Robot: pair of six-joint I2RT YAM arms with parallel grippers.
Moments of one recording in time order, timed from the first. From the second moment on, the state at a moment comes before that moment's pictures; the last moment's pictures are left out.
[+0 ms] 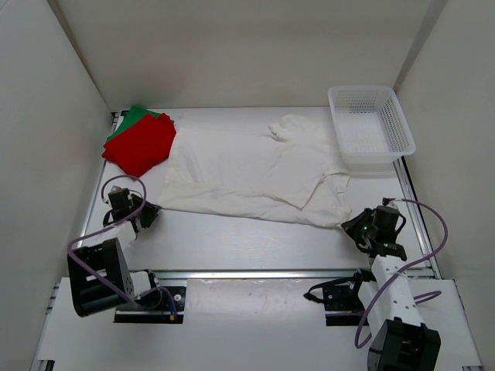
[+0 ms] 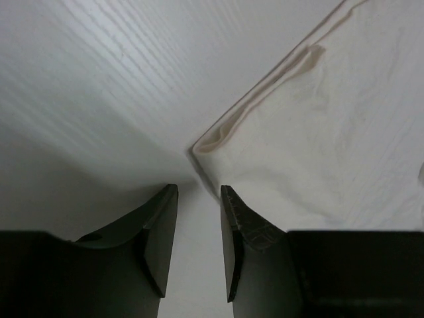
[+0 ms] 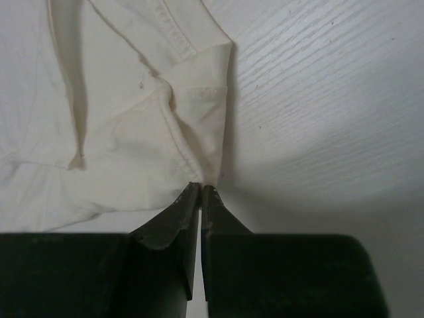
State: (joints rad) left arm 0.29 1.23 0.37 0.05 0.17 -0.79; right arm -0.23 0.68 0.23 -0.29 -0.22 0.60
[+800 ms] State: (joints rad) left arm 0.31 1.33 0.40 0.14 0.14 -0.83; right arm -0.23 0.70 0.19 -0.23 -0.25 0.61
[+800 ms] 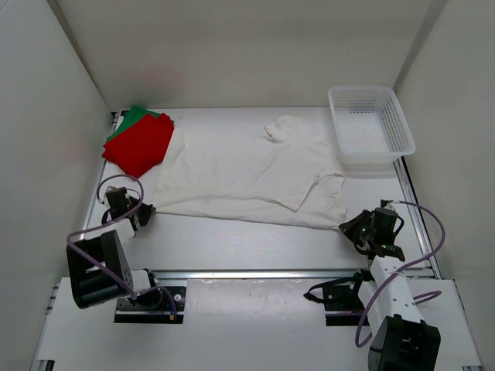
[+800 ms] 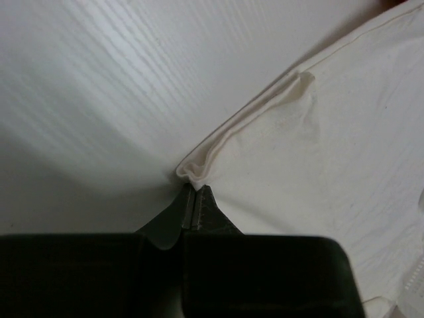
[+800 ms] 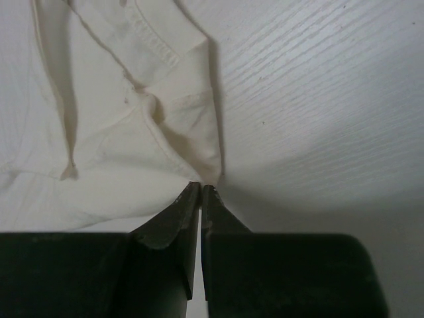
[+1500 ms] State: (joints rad) left arm 0.36 0.85 0.30 -0.27 0.08 -0.67; right arm -0.17 0.65 0.28 -0.44 -0.03 0.65
